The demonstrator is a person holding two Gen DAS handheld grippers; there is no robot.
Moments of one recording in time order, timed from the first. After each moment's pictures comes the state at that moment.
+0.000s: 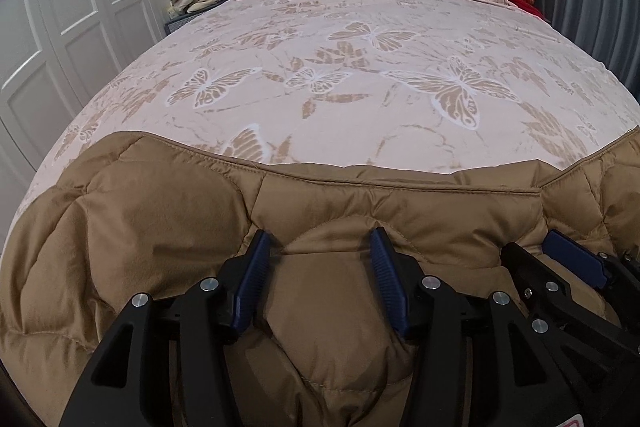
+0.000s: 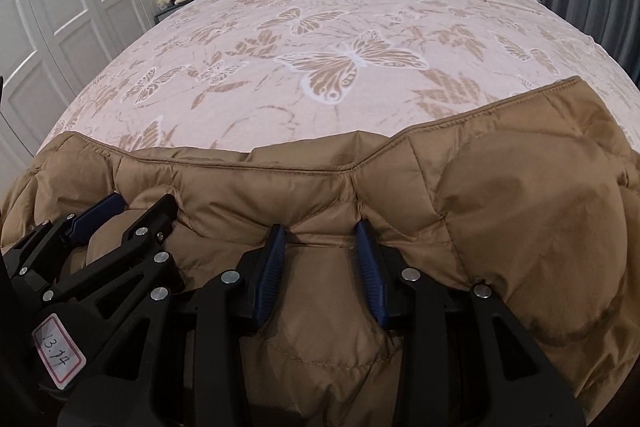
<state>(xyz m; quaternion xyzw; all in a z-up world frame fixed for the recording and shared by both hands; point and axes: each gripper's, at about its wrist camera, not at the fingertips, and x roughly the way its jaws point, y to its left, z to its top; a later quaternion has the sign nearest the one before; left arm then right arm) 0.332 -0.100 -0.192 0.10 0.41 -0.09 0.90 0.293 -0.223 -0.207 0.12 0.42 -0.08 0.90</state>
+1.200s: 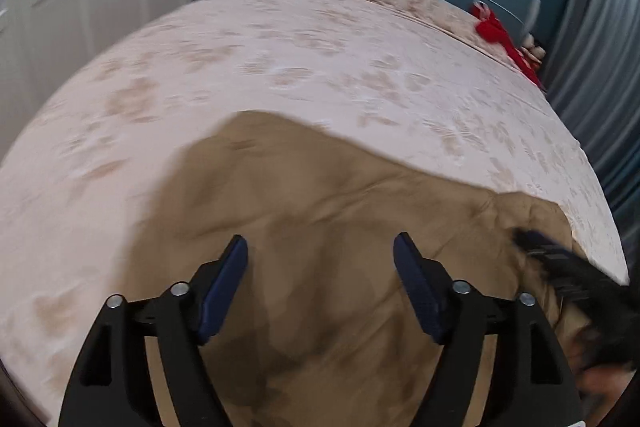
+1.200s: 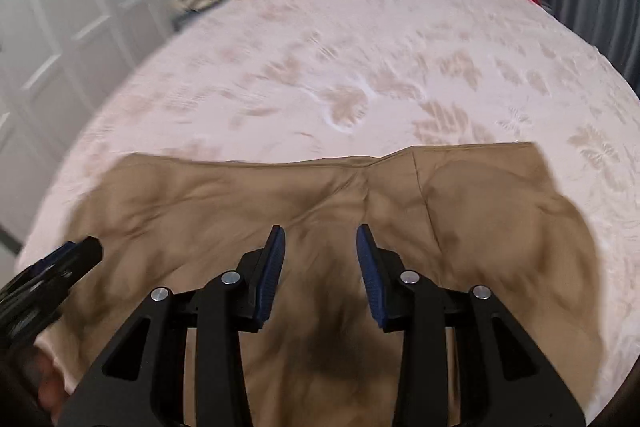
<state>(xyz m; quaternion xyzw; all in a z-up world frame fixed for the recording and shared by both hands) 0.259 0.028 -0.114 -0.05 0.44 -0.10 0.89 0.239 -0.218 -0.132 0.12 0.41 -0.04 0.90</state>
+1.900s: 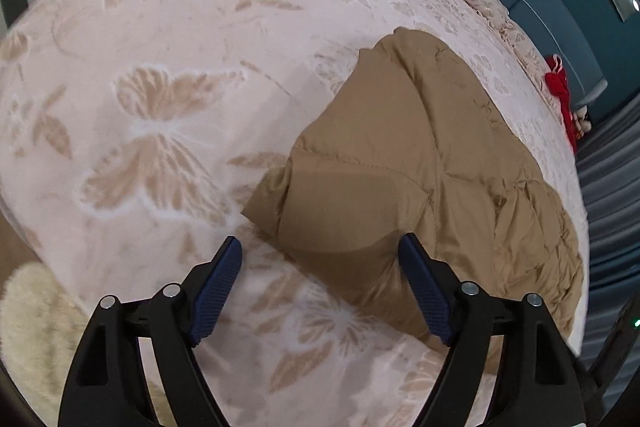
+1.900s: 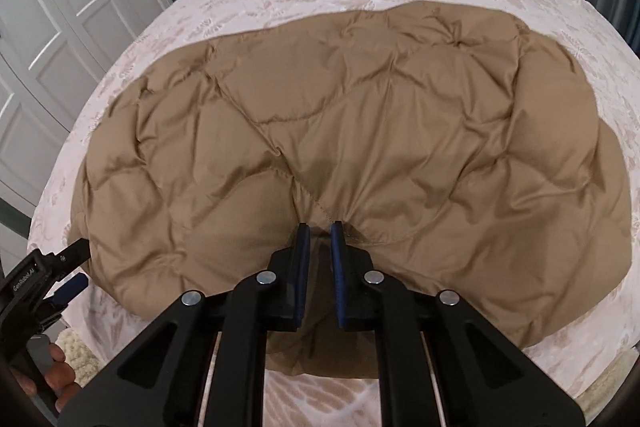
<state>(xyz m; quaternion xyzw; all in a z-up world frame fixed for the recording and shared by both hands) 0.174 0.137 -0.178 -0.24 0.52 -0.02 0.82 0.149 -0.154 -0.180 0.15 0.48 -0.06 0.86</state>
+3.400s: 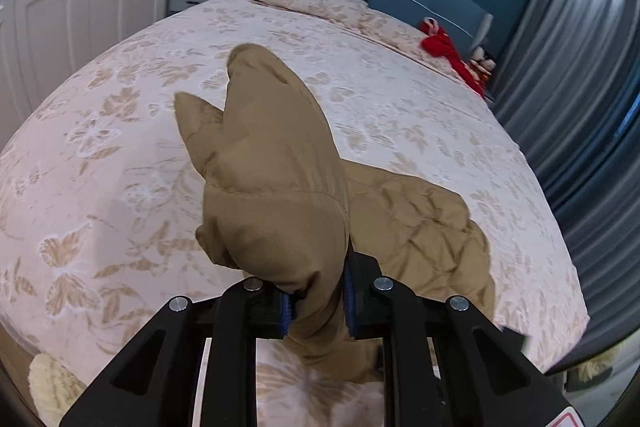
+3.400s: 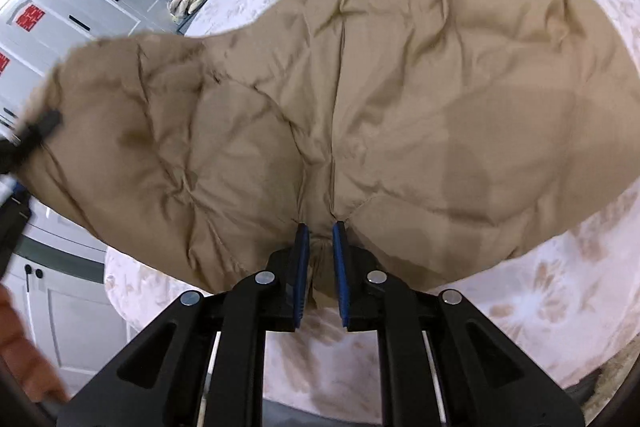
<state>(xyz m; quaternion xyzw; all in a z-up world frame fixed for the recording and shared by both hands) 0.164 -0.018 -0.037 -0.08 0.41 -0.19 0.89 0.085 -0.194 -0.198 0.33 0.46 0.00 0.83</state>
